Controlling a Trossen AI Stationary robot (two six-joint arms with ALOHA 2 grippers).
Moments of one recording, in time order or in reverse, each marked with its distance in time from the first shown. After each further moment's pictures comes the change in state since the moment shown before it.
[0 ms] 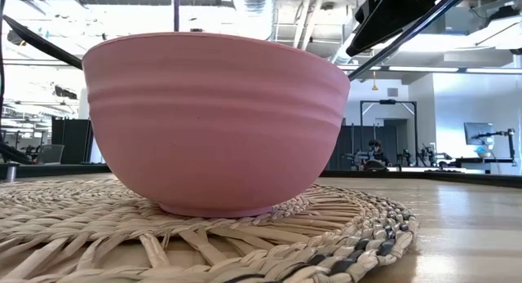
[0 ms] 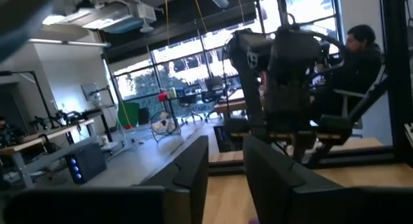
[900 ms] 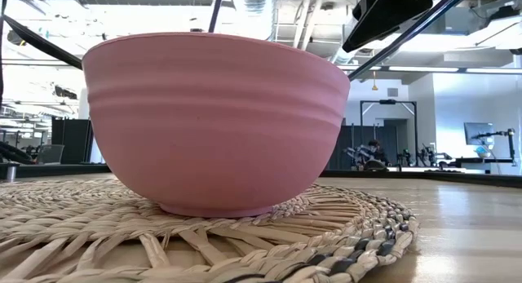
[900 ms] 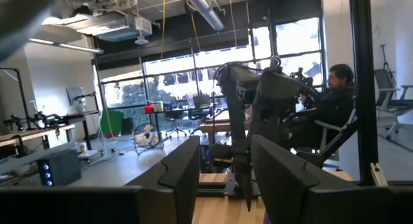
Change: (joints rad) left arm -0.092 -0.086 0.000 0.026 -0.034 -0.022; right arm 0.000 0.000 0.000 0.026 0.001 -0.034
